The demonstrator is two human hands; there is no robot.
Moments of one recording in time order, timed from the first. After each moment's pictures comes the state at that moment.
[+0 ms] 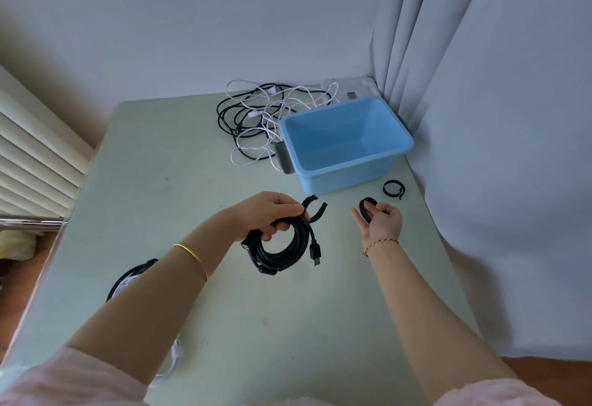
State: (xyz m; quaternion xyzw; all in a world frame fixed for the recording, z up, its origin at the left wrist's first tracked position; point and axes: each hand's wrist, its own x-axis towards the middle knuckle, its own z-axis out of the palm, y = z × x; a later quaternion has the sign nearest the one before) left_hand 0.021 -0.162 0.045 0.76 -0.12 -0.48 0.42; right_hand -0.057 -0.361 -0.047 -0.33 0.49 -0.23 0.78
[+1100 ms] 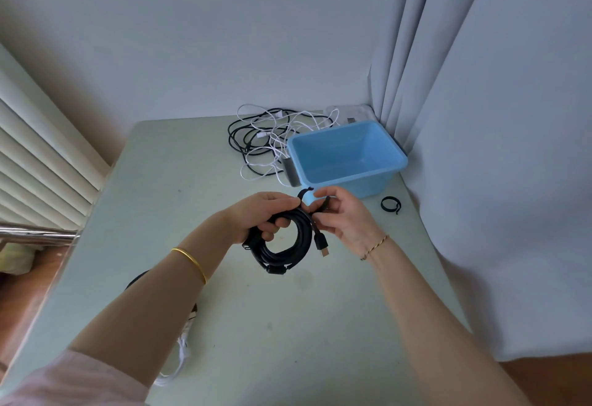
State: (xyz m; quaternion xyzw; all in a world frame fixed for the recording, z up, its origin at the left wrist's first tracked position) left_hand 0.011 -0.141 0.072 0.70 -0.09 -0.47 0.53; right_hand -0.073 -0.315 0.041 -0.60 0.09 0.03 0.79
